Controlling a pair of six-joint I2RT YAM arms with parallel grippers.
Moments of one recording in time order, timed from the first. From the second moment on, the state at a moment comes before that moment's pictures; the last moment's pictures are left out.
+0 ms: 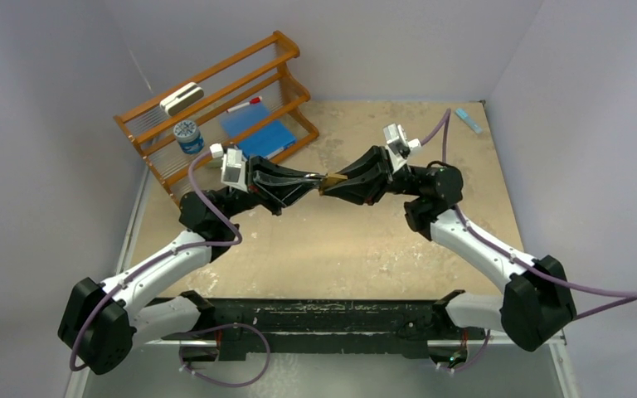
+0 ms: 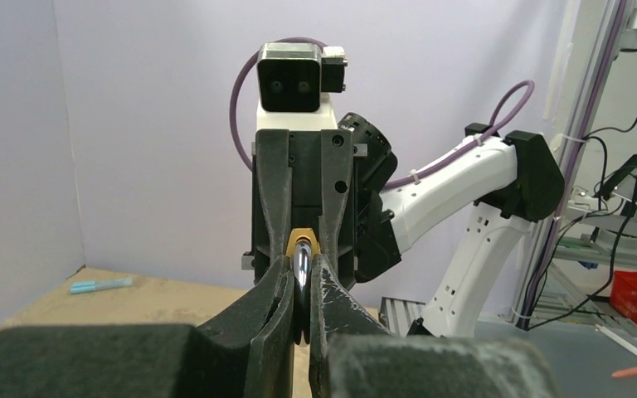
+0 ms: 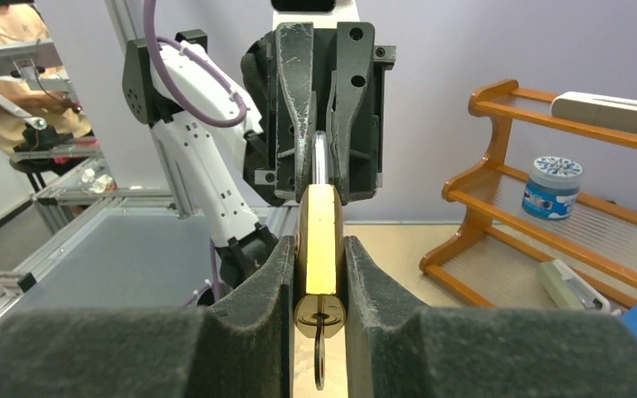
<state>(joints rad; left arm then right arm) -0.62 1.09 0.67 1.15 0.69 -0.61 0.54 1.26 0.80 1.20 -1.00 0.74</state>
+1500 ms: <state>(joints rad) -0.63 0.96 0.76 0.62 0.95 -0.44 0.48 1.12 1.12 -0.12 -1.32 0.14</state>
